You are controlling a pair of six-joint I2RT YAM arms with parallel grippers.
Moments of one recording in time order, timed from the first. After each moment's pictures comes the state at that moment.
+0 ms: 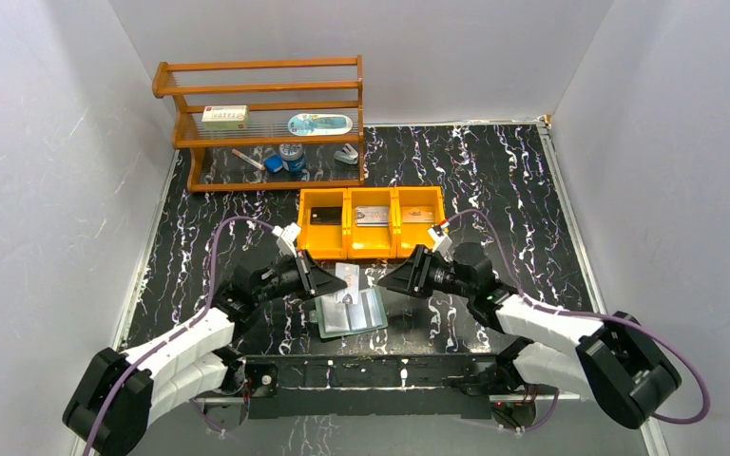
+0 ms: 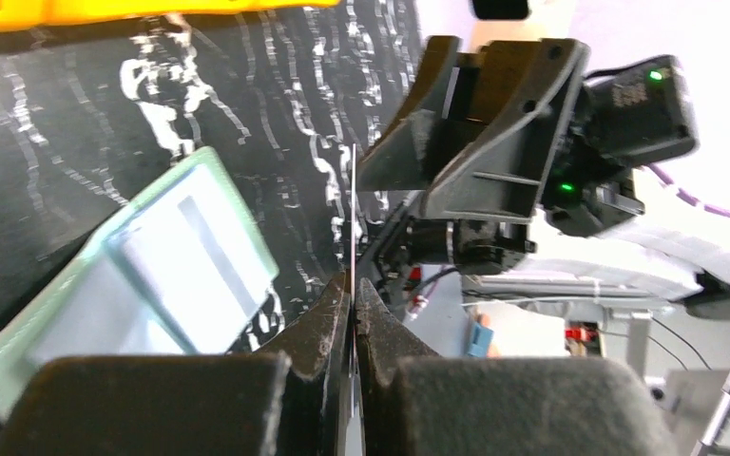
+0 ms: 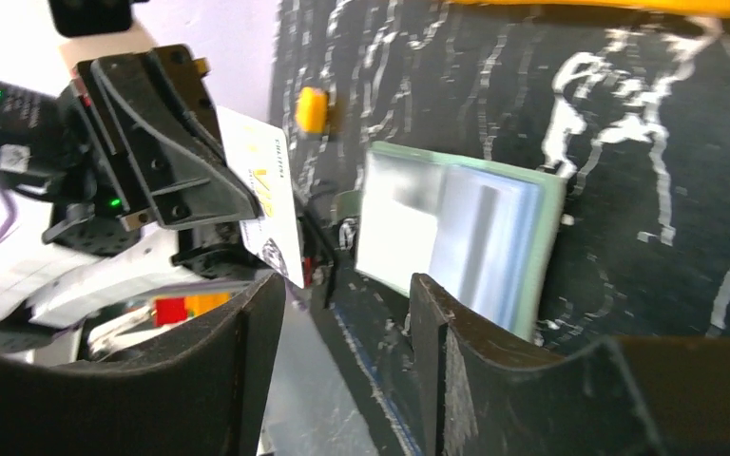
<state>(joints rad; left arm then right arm) -0.55 0.92 0.26 0.32 0.53 -0.99 0.67 1.07 0.28 0.44 -0.46 1.05</state>
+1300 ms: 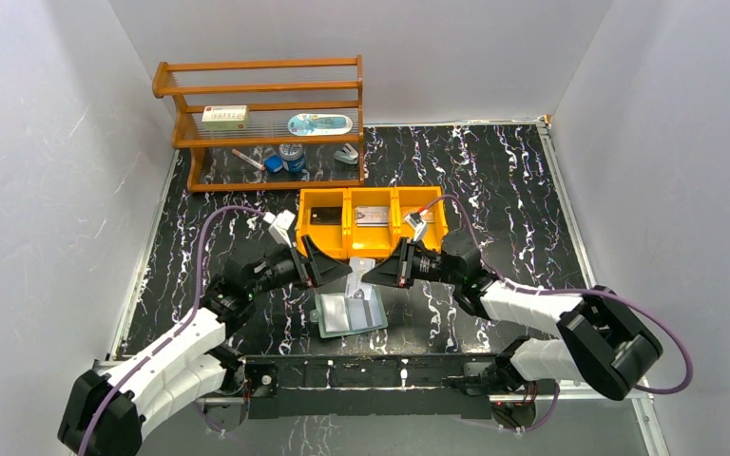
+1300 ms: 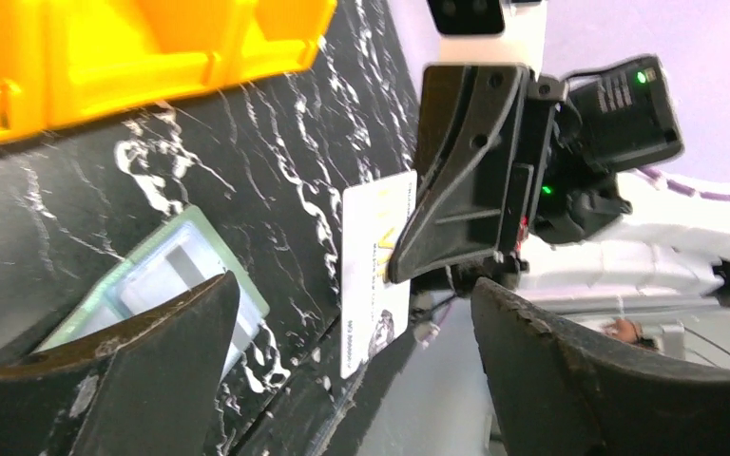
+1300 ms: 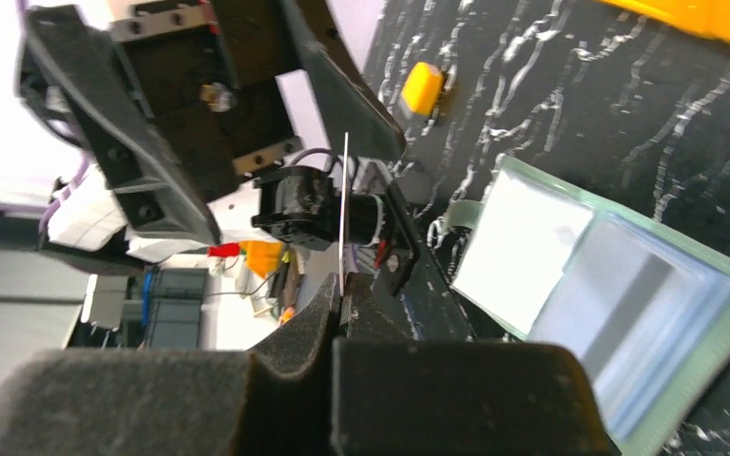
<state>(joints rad) -0.55 0.84 0.35 0.26 0.52 -0.94 0.73 1.28 0.40 0.75 -0.65 1.14</state>
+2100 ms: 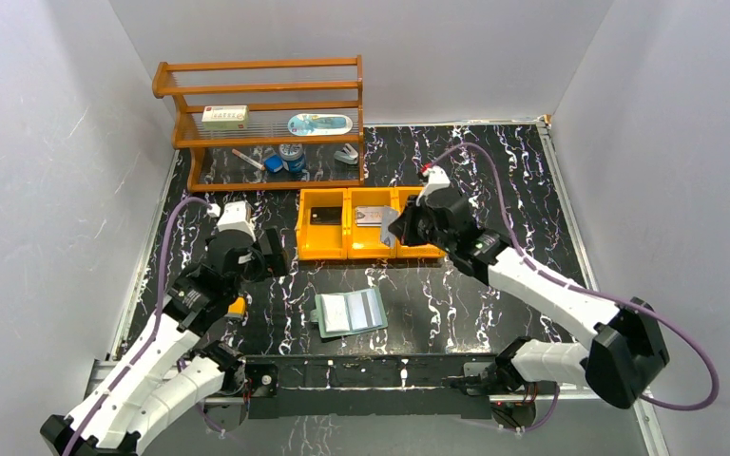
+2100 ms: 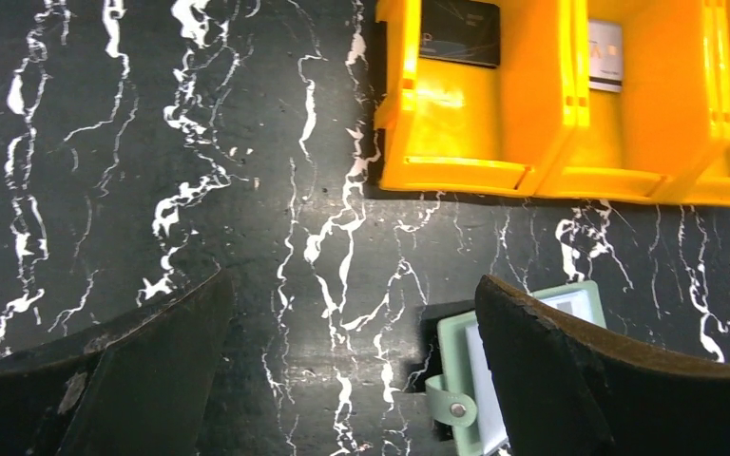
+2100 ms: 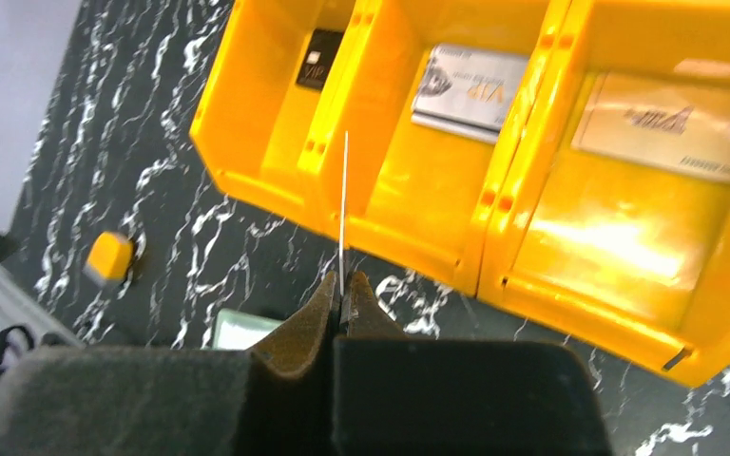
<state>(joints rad) -0.55 0.70 0.74 -0.69 -0.34 -0.50 0.73 1.16 0.82 -0.12 0.00 0.57</state>
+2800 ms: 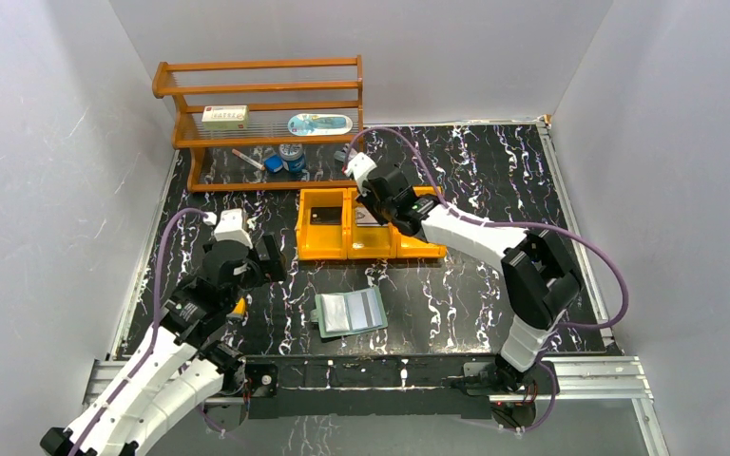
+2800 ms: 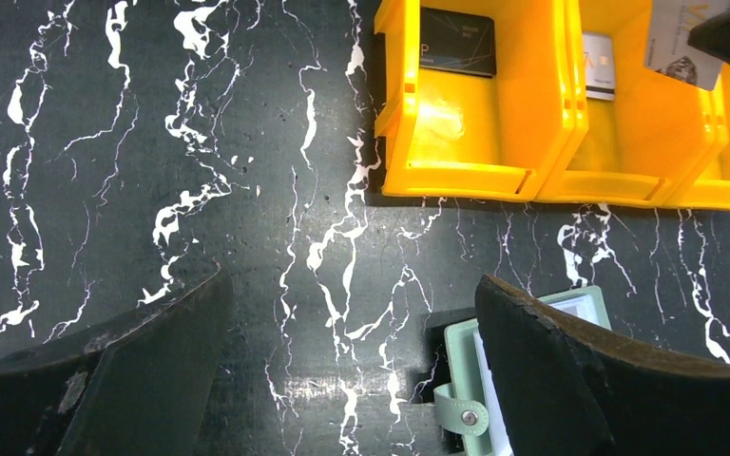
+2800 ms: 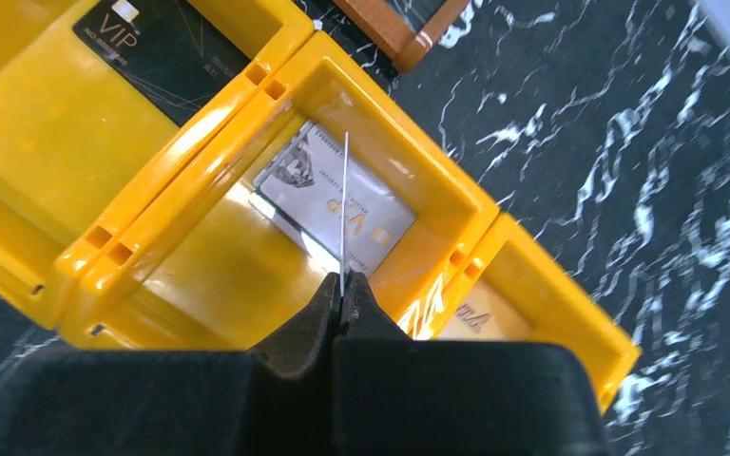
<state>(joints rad) -0.55 0.61 0.65 -0.64 -0.37 -0.47 0.77 1.72 1.24 -0.18 0.18 -0.13</state>
